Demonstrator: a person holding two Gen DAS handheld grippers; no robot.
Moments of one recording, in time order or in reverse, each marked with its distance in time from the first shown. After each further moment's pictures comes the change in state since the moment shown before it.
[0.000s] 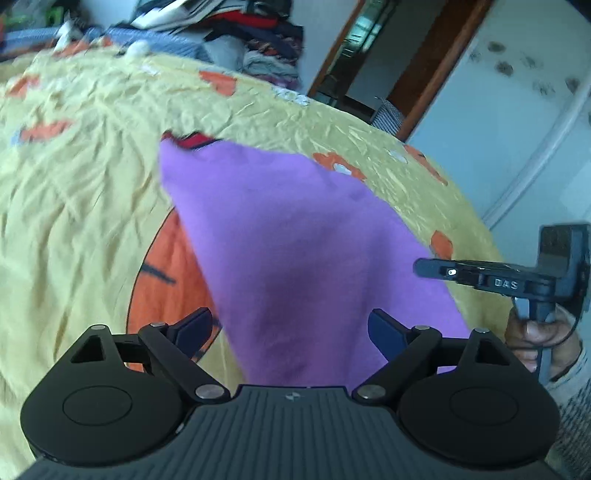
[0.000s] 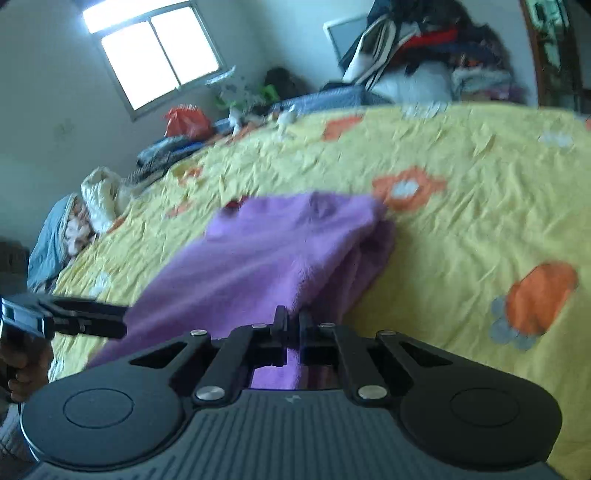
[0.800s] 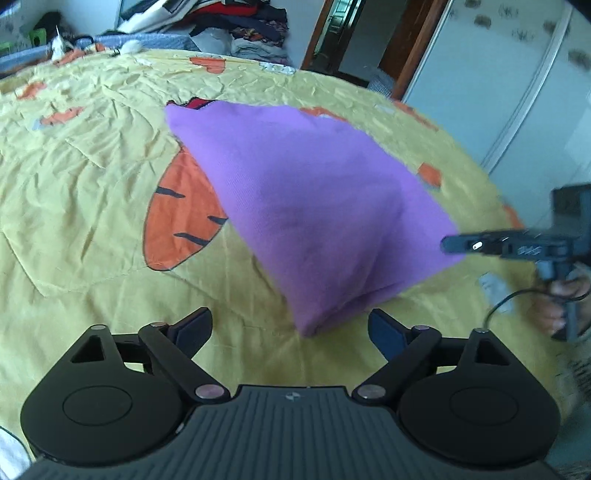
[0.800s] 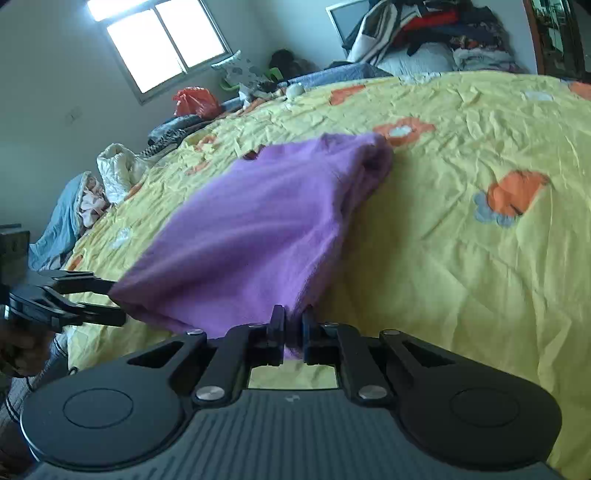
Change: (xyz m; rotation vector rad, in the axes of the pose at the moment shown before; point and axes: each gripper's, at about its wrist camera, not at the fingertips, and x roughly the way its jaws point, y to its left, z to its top) left arm -0.027 -0.027 -0.069 0.176 0.046 0.102; right arm -0.042 0.009 -0.067 0.006 0.065 0.038
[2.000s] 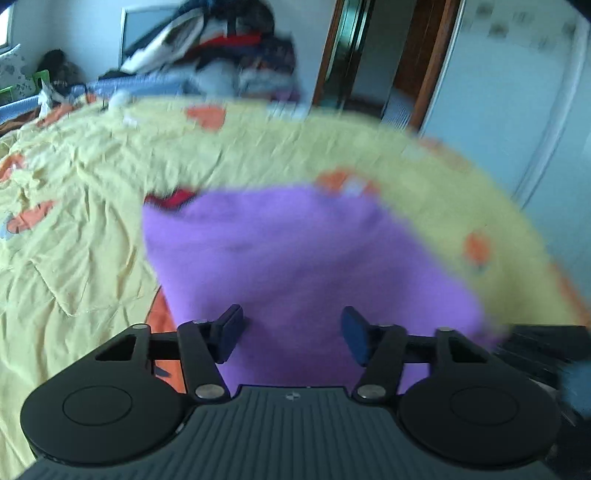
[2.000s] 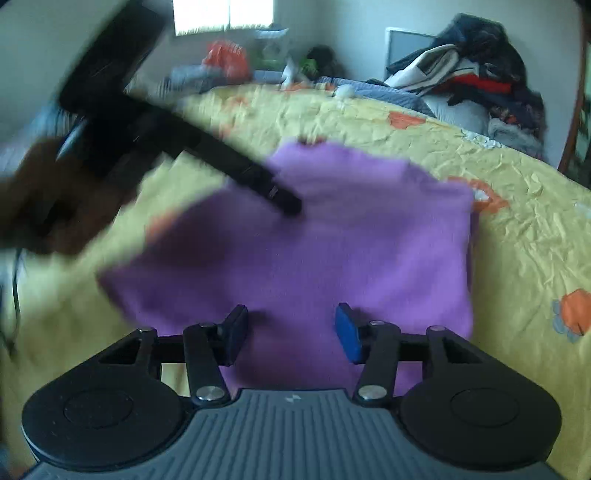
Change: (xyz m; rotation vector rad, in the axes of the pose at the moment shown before) left arm 0.094 0.000 0.114 0.053 -0.042 0.097; right arm 0.084 0.107 -0.010 -0.427 0.014 -0.211
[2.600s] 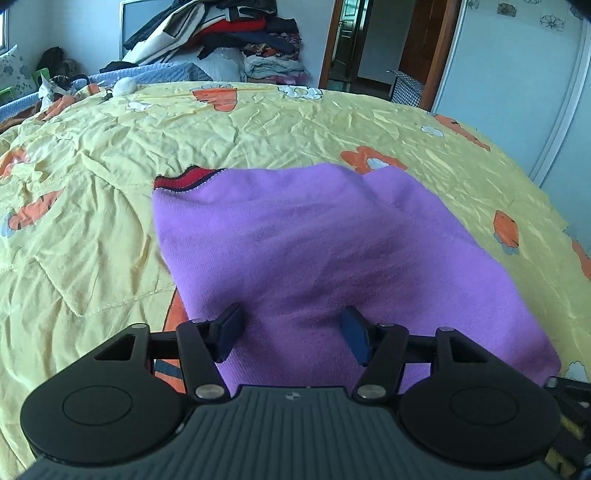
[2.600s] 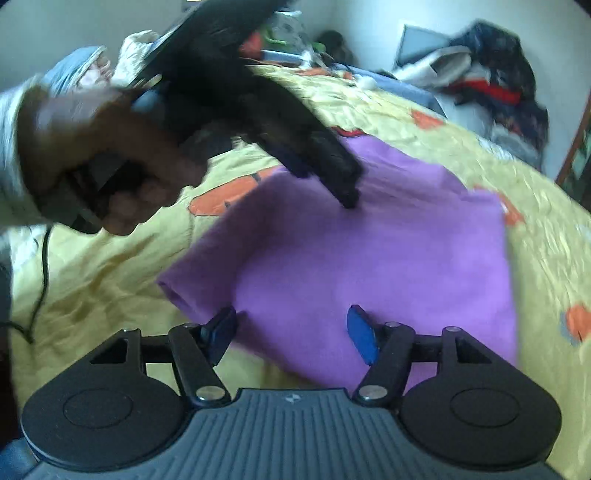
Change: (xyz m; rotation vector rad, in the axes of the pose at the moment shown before) left arm -0.006 0.013 0.000 -0.010 0.008 -0.020; right arm -0.011 0.042 0.019 0.008 0.097 -0.033
